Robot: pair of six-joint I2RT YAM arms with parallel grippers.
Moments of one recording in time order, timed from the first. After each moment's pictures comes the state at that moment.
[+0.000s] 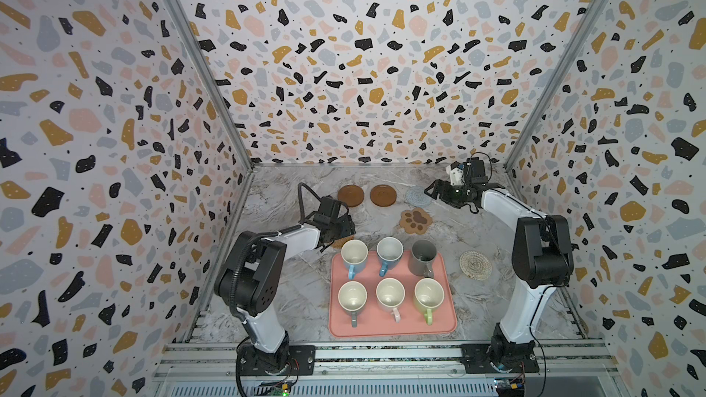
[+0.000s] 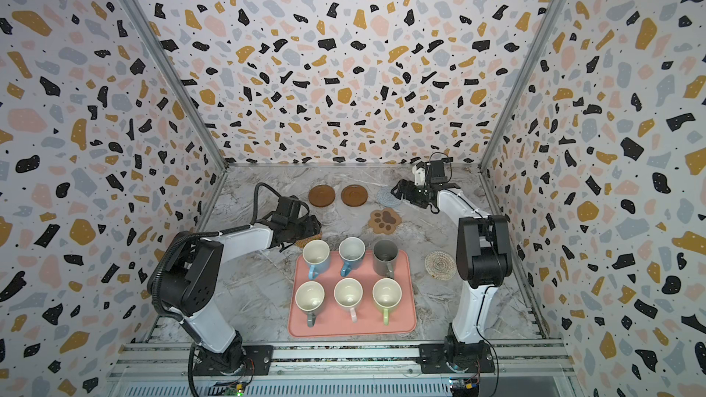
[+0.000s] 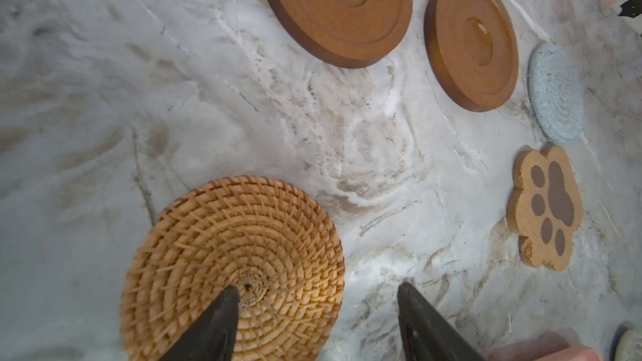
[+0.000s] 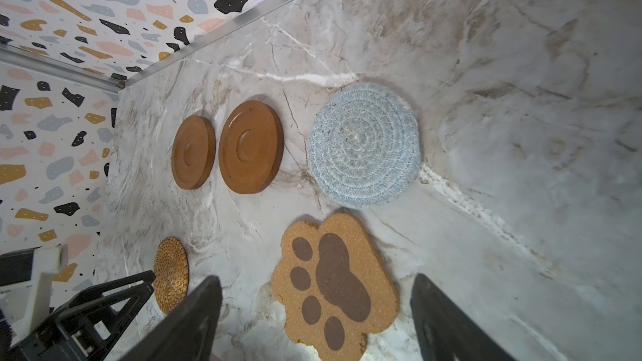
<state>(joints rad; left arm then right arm) -0.38 1.75 0.95 -0.10 0.07 -0.60 0.12 1.92 1.42 -0.34 -0.48 0.38</state>
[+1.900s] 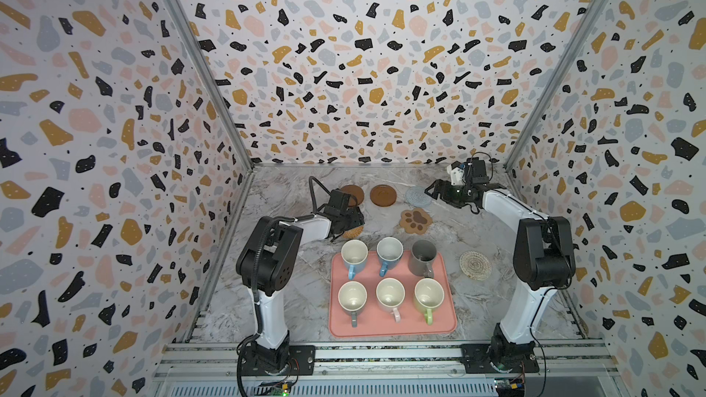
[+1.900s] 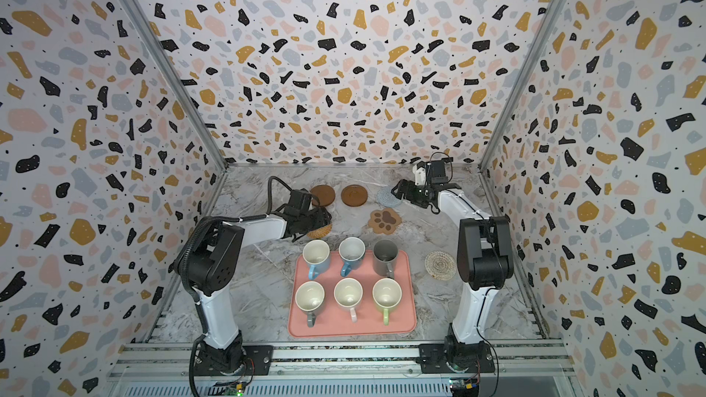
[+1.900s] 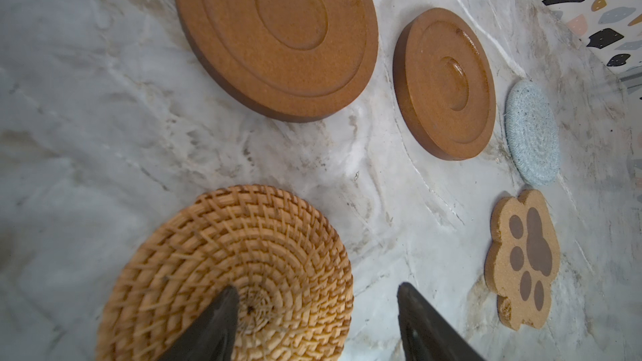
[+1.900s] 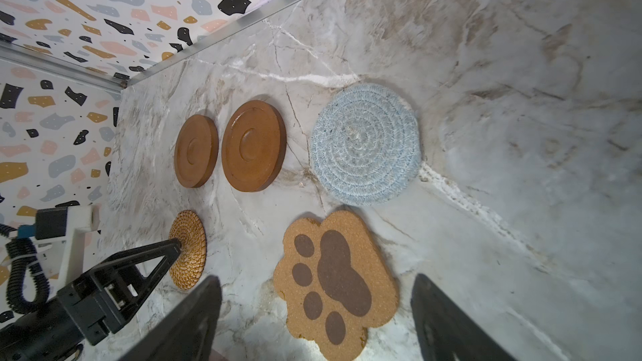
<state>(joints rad) -0.40 1.93 1.12 -0.03 0.10 -0.66 0.13 1.90 1.41 -0.34 -0.48 0.37</state>
